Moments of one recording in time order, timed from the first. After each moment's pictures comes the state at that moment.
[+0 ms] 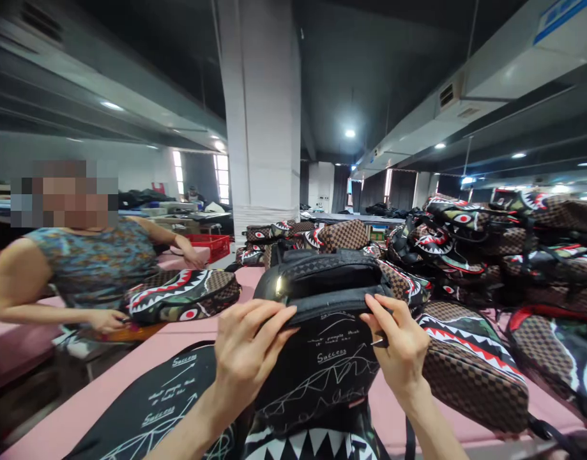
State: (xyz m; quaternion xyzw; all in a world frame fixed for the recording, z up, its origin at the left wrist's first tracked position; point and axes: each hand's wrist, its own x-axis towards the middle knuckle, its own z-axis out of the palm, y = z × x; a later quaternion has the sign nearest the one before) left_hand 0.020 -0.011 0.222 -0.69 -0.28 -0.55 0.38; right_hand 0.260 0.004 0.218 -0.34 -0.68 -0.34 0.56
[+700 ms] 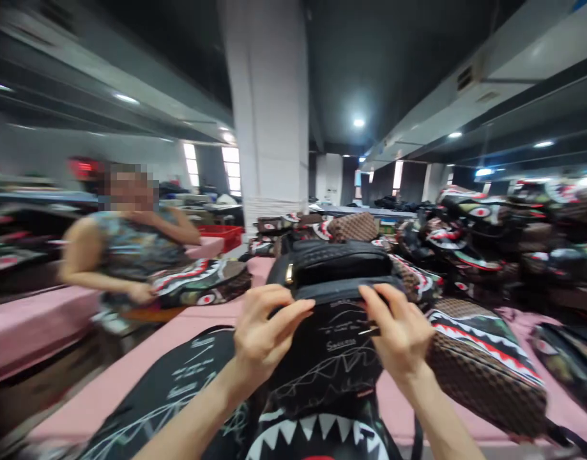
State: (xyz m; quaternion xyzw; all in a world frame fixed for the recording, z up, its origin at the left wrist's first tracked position) left_hand 0.014 -0.003 0.226 -0.71 -0.26 -0.57 0.32; right_hand 0.245 0.010 0.224 -0.34 -0.67 -0.42 0.51
